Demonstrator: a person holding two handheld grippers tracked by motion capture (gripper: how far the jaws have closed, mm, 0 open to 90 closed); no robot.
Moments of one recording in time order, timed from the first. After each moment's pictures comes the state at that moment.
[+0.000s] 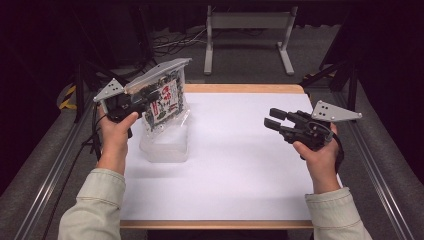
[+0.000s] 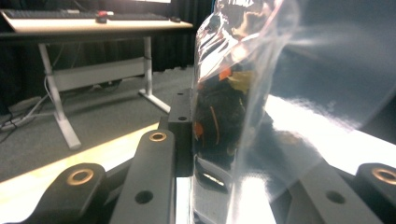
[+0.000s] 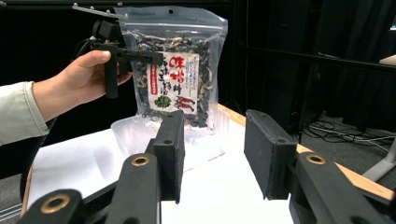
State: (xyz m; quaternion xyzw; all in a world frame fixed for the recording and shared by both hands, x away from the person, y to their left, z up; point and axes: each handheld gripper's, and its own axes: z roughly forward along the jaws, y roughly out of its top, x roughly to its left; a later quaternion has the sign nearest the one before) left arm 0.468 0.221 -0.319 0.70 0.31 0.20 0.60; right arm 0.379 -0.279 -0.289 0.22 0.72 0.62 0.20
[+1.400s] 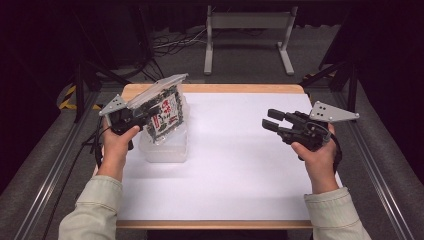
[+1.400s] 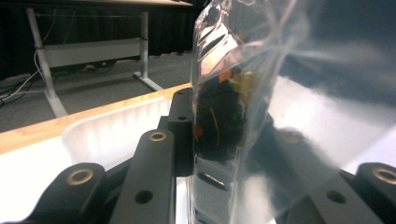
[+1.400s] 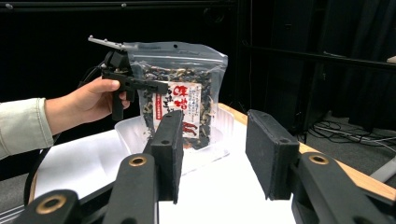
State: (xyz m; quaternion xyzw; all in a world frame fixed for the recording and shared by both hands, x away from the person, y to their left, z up) left arm 0.470 0.236 -0.372 0.71 0.33 0.17 0.60; right arm 0.380 -0.276 -0.292 0.22 0.72 0.63 0.19
